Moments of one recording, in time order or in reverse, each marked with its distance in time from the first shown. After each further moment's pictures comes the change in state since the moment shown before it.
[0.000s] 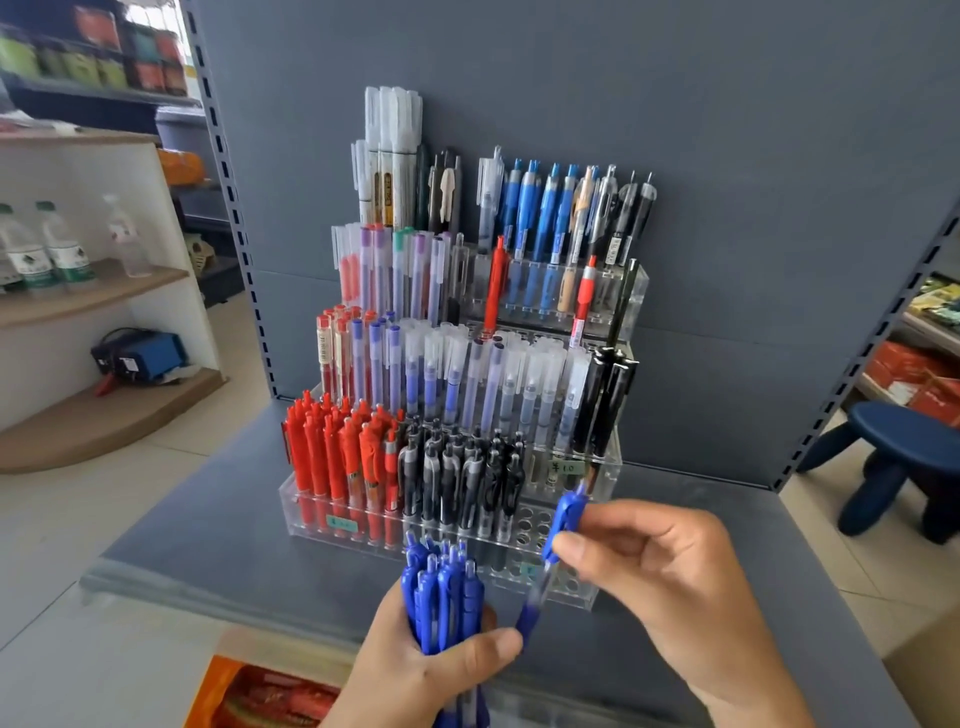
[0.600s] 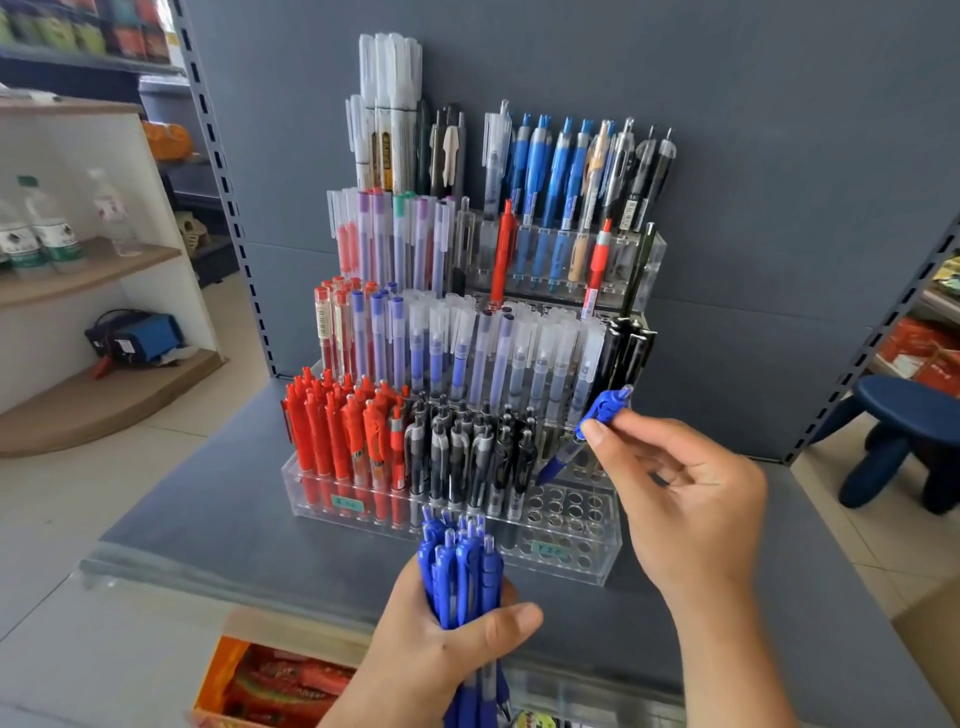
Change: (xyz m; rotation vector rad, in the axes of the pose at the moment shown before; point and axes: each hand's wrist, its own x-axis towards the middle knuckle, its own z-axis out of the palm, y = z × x) left_hand 0.004 -0.005 0.001 -0.034 0.026 -0.055; right_hand 0.032 0.018 0.015 -0.178 0.482 -0.394
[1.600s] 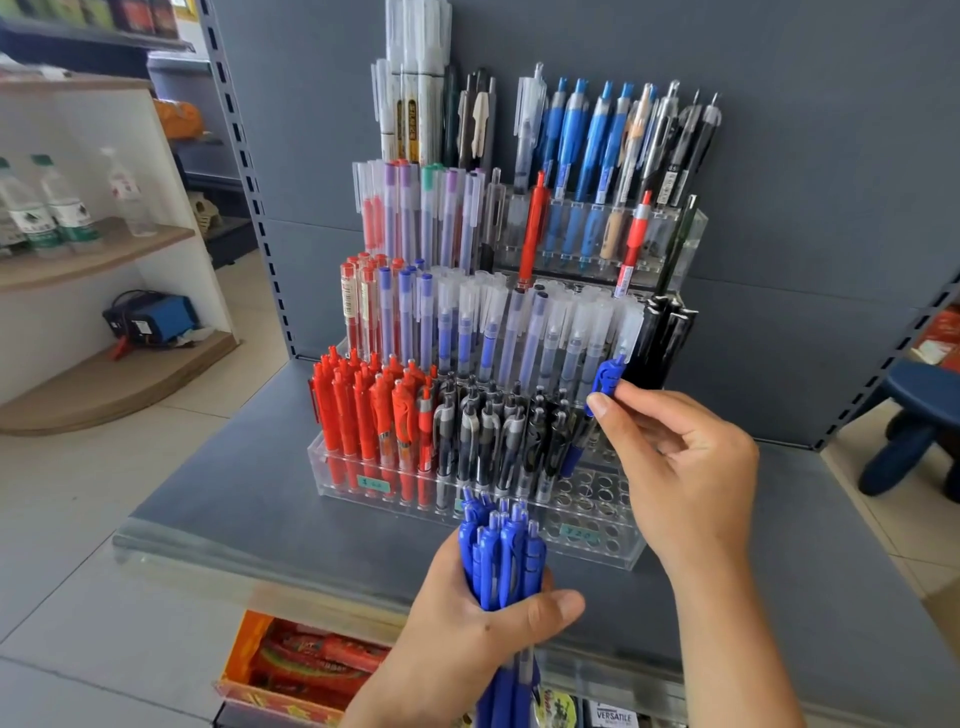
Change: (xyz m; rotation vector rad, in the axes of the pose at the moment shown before) left_hand 0.001 0.004 0.000 0.026 -0.086 0.040; right_hand 0.001 0.015 0.020 -0.084 -0.042 -0.008
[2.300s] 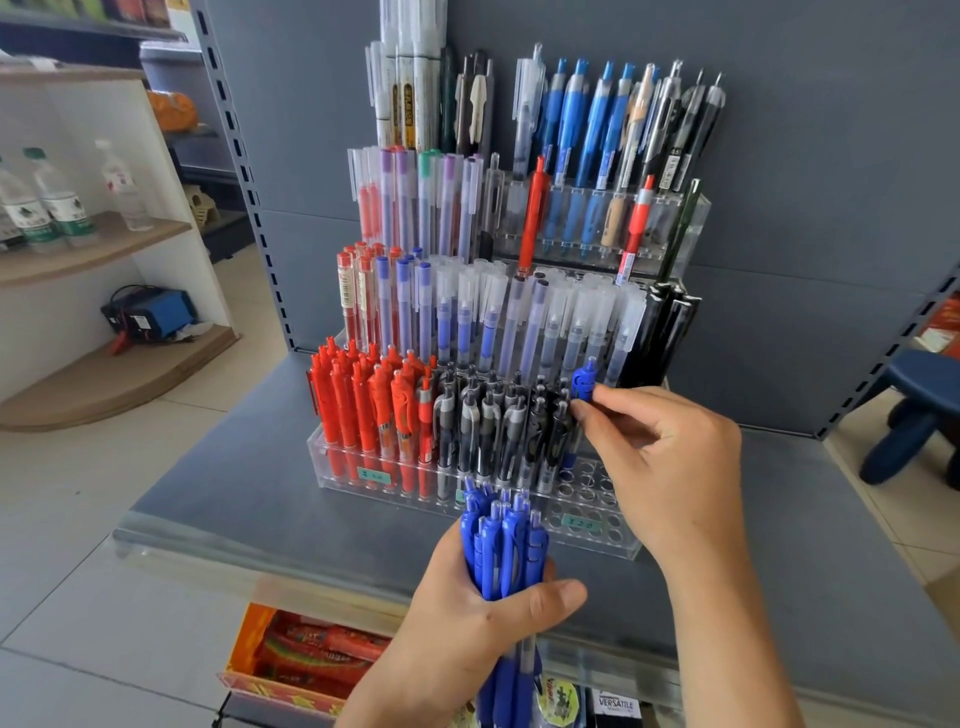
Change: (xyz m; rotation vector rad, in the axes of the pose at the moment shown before) left_hand 0.000 -0.001 0.000 -0.015 -0.002 -0.027; right_hand 0.000 0.004 0.000 -0.279 -0.110 -0.100
